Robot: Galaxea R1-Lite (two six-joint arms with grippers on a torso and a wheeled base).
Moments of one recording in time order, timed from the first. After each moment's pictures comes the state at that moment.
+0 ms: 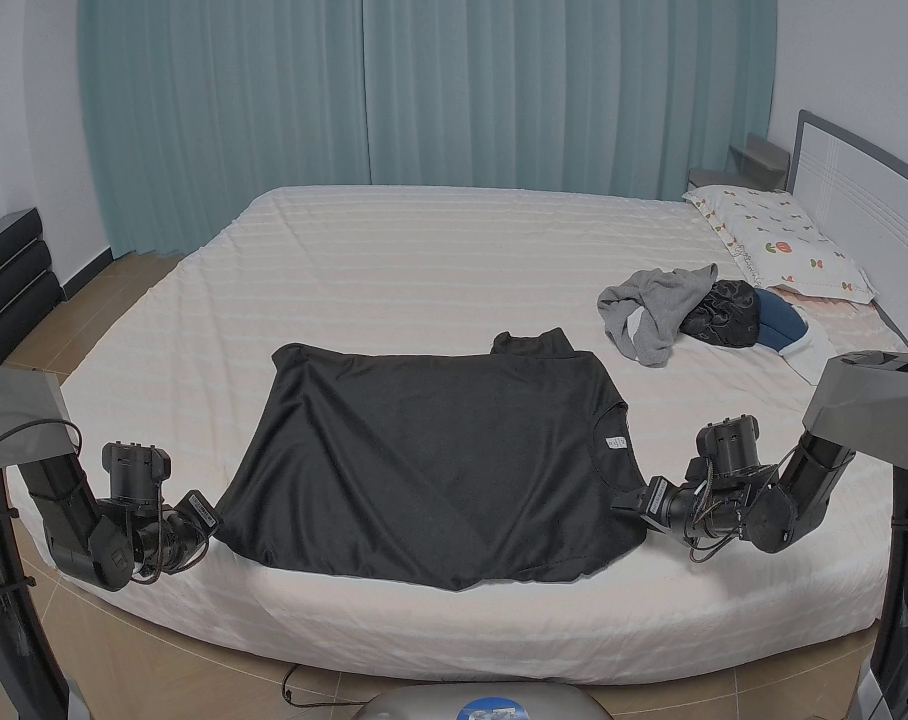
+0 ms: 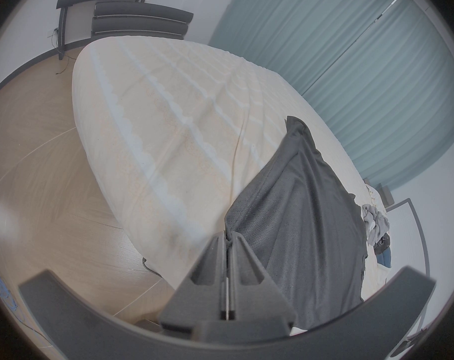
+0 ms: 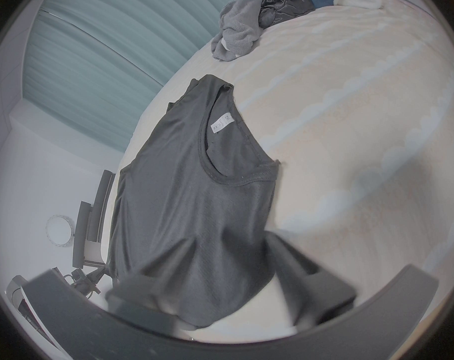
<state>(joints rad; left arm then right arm) 0.03 2.16 -0.43 -0.95 -0.01 -0.79 0.24 2.30 -0.74 -0.82 0.21 0.72</state>
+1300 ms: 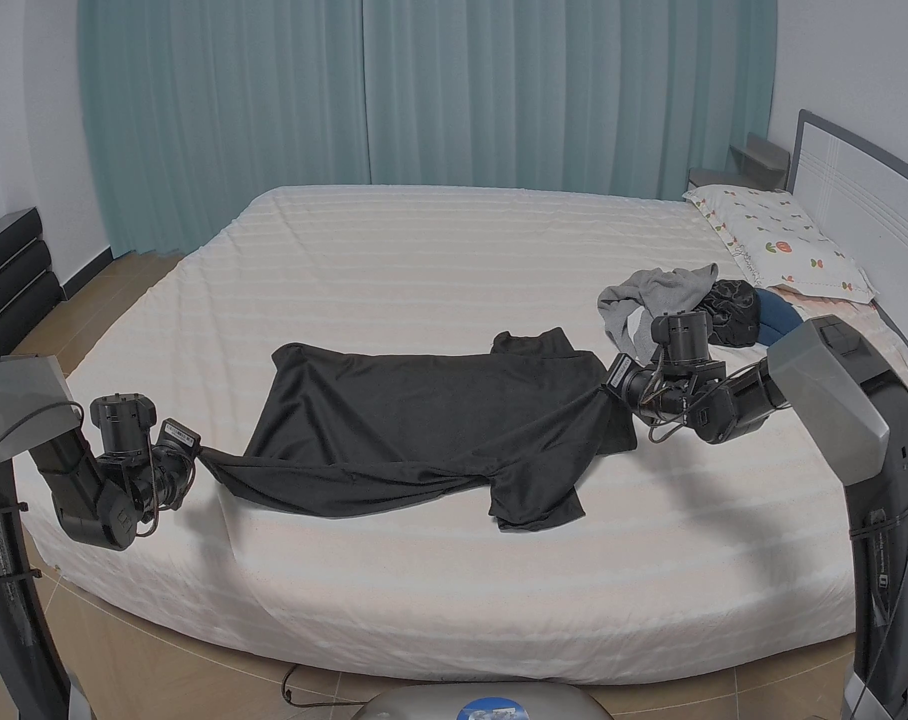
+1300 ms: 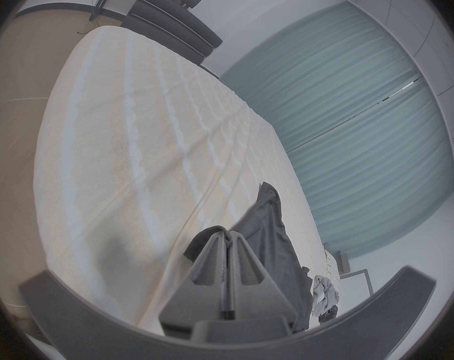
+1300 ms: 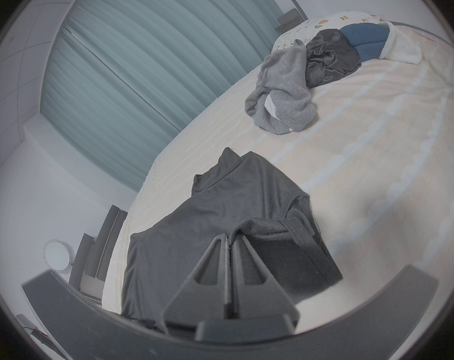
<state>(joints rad) 0.10 2.23 -0.66 -1.10 0.00 -1.08 0.23 2.50 -1.56 -0.48 0.07 0.75</state>
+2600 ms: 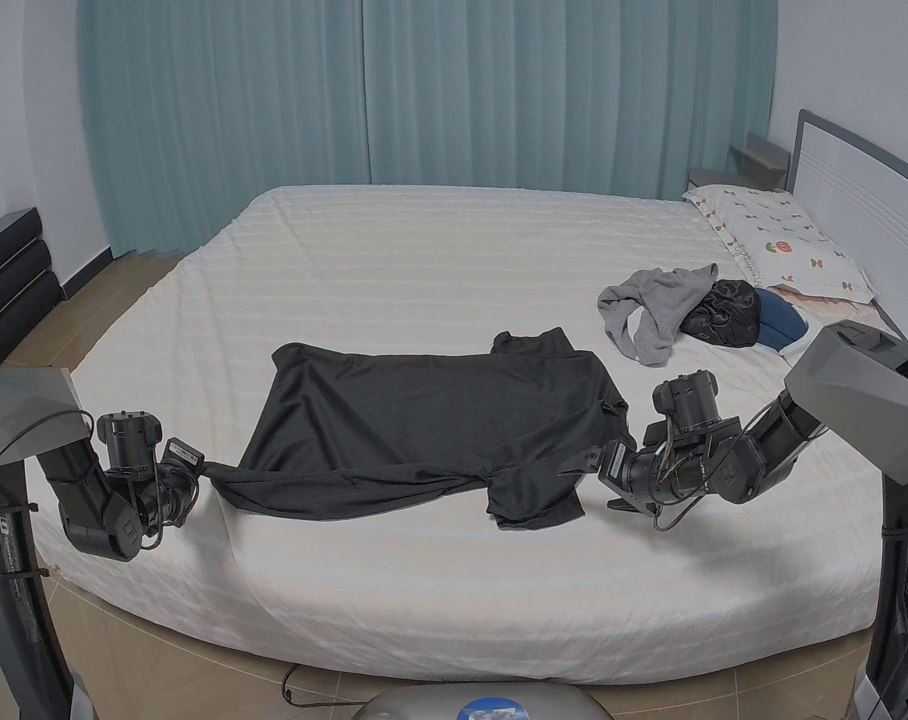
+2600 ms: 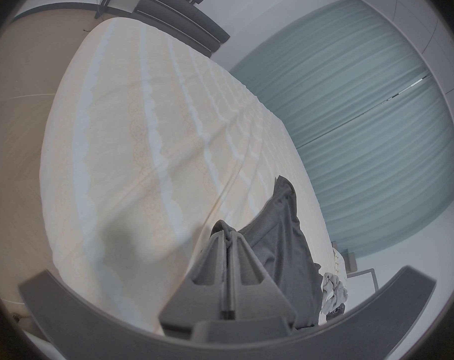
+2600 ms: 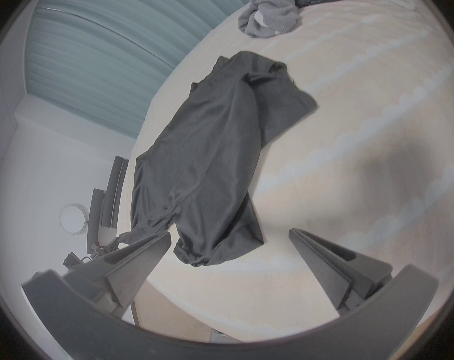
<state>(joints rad) 0.11 2.29 -0.64 -1.12 -0.01 -1.08 0.30 2.32 -1.08 -0.48 0.30 0.75</state>
